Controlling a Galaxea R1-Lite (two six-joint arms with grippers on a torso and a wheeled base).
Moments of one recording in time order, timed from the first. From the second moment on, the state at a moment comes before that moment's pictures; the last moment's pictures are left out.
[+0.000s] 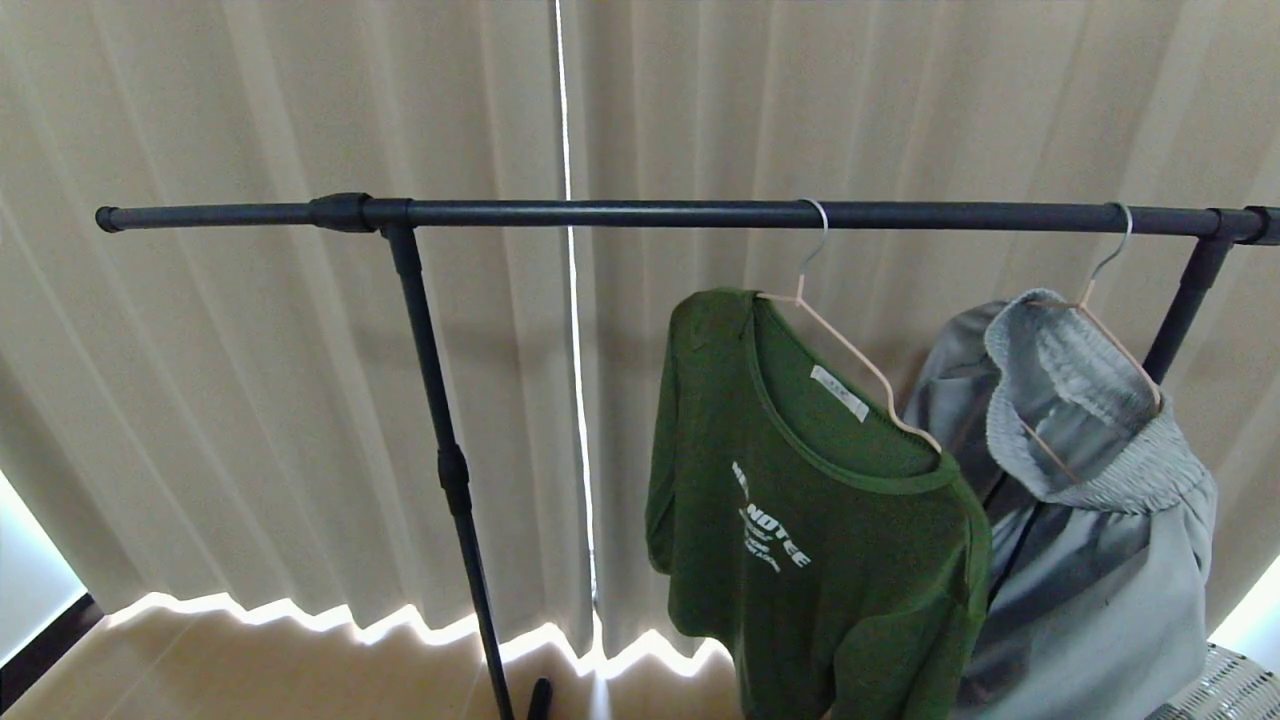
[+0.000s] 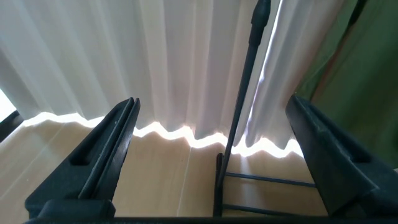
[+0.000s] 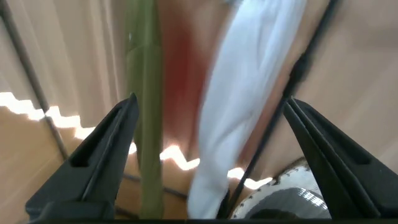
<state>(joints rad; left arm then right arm) 0.10 0.10 -0.02 0.07 -0.02 0.01 -0.11 0.09 -0.01 -0.03 0.15 -0.01</state>
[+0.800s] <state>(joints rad) 0.09 0.10 -0.01 0.03 -0.02 0.01 -0.26 0.09 0.00 -0.04 0.23 0.04</state>
